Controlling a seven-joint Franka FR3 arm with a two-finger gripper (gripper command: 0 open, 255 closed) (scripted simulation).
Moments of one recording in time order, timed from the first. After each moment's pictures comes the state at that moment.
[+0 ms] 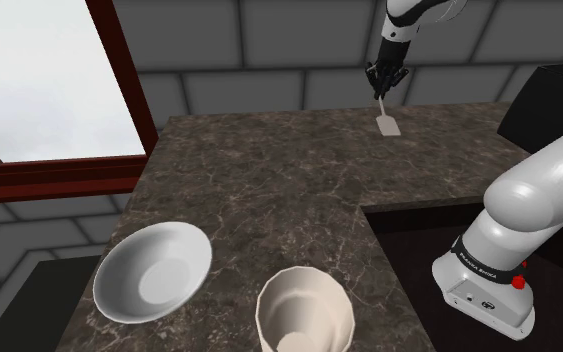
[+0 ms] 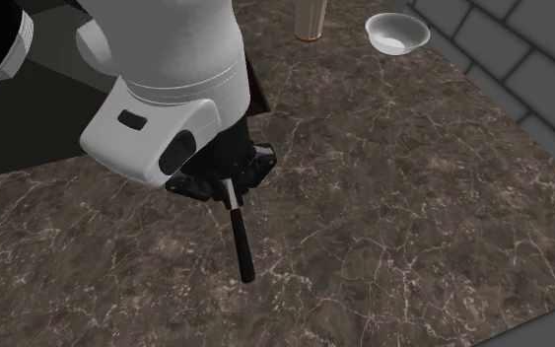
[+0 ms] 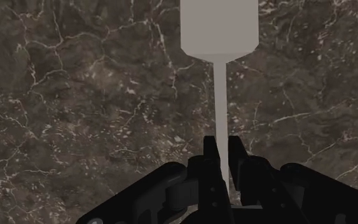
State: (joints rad) arm -0.28 -0.30 -0.10 -2.24 -0.05 2.00 0.29
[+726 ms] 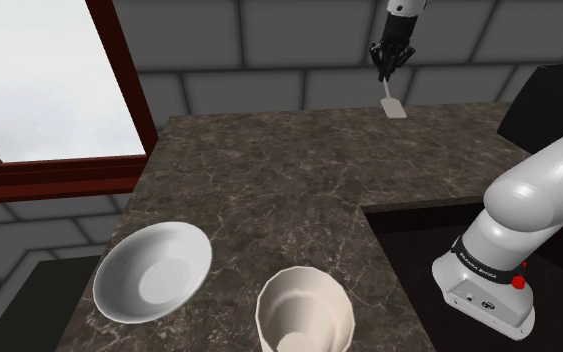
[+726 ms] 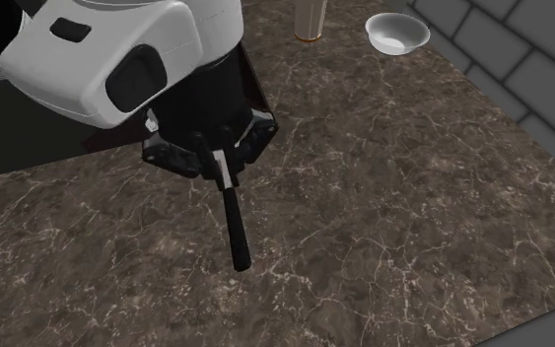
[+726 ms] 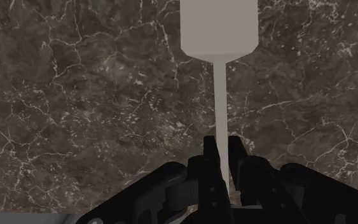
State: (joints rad) arm -0.28 -0.32 -0.09 -2.11 -0.05 1.86 0.29
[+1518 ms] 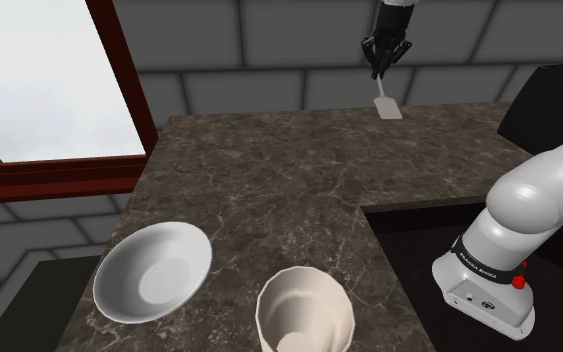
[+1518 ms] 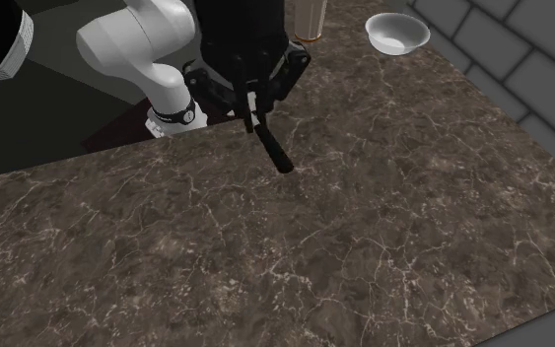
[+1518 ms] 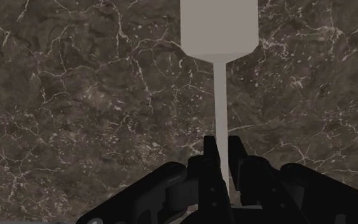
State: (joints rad) arm -0.23 -0.43 0.00 -2.14 -0.03 1.77 0.41
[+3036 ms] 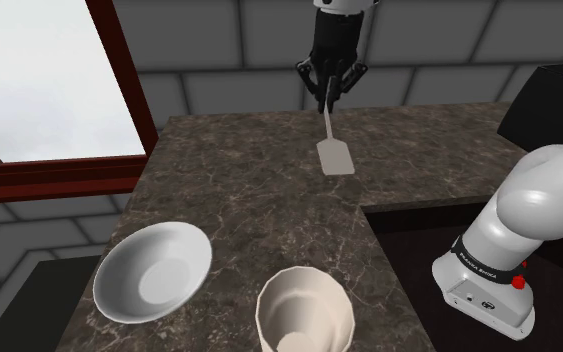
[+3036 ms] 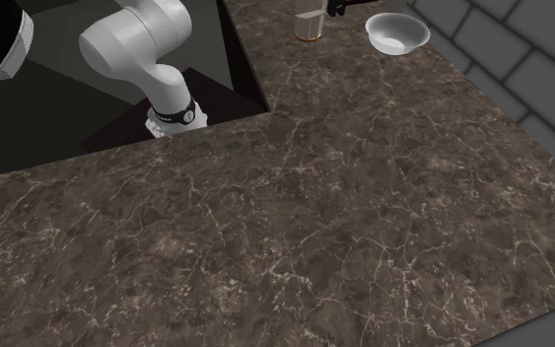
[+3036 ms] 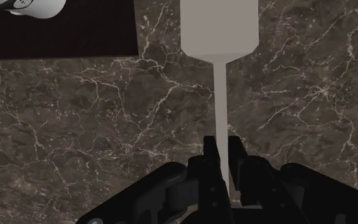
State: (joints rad) arm -0.04 -0.50 0.43 -2.13 0.15 1.70 0.96
